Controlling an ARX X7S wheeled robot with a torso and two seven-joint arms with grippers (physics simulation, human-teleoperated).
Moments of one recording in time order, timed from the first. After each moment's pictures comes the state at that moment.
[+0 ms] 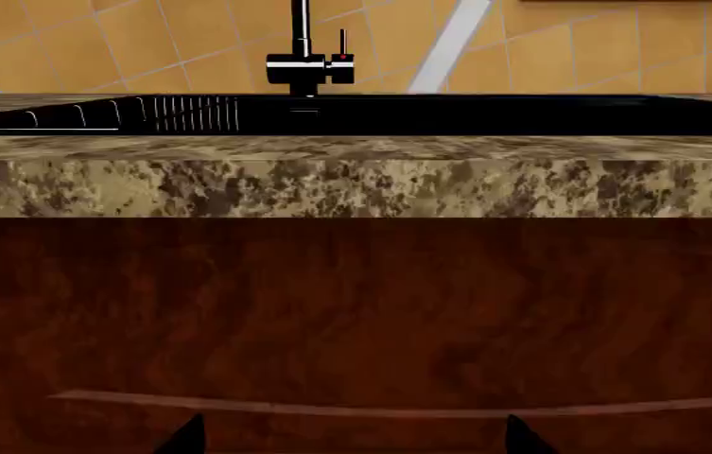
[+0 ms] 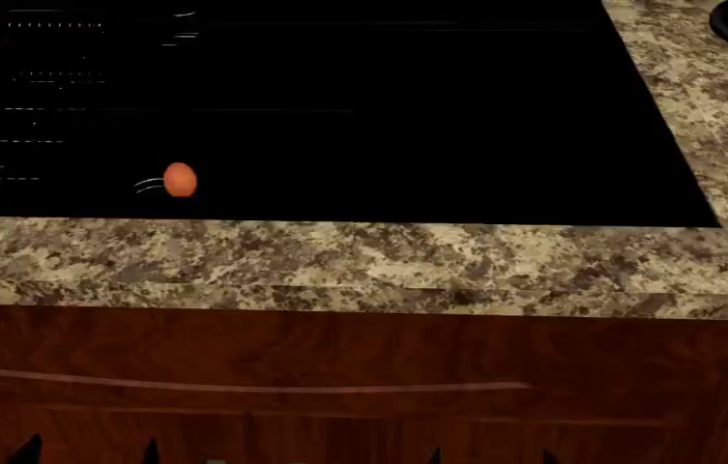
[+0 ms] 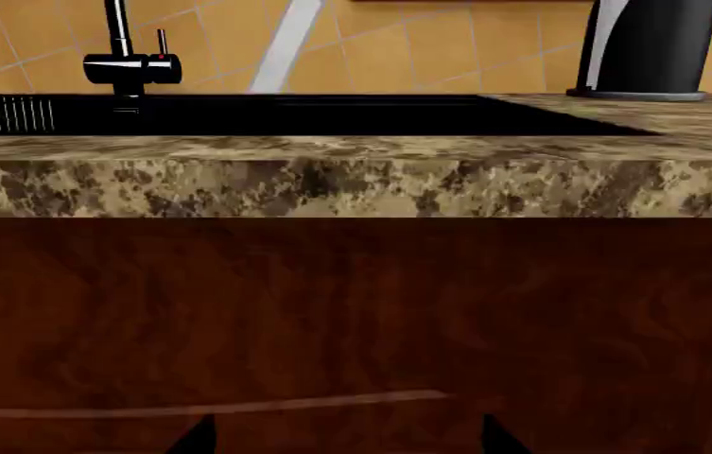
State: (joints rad) left arm 0.00 0.00 0.00 0.00 0.00 0.00 0.00; right arm 0.00 0.00 0.00 0.00 0.00 0.00 0.00
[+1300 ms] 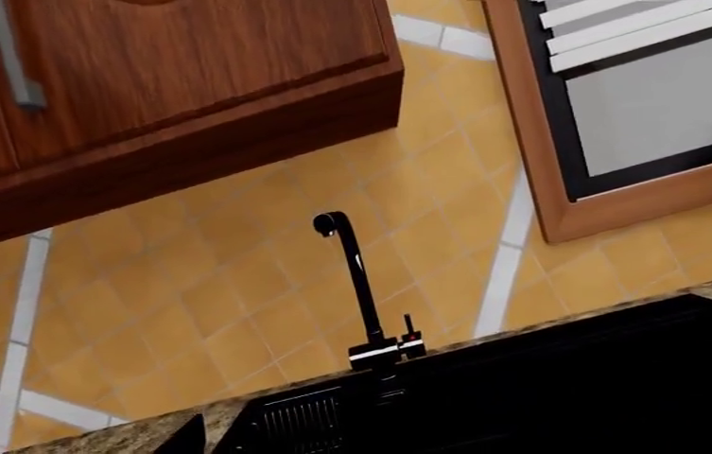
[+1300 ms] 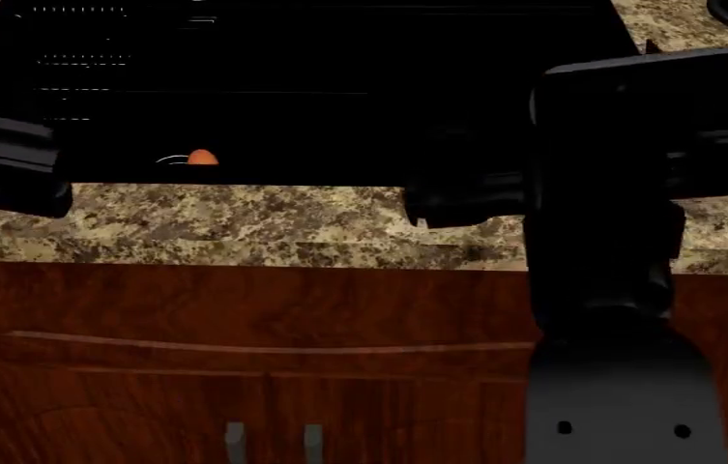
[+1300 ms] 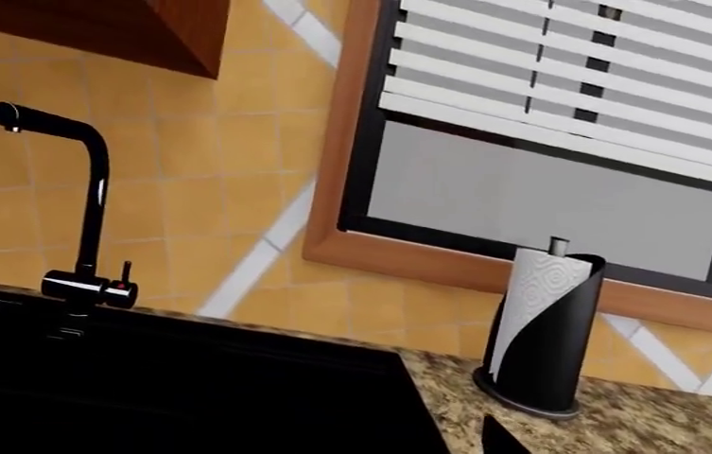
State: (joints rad) left arm -0.85 -0.19 0.16 0.71 0.11 -1.24 0.07; right arm 0.81 0.11 -0.12 -0.61 -0.14 1.16 -0.03
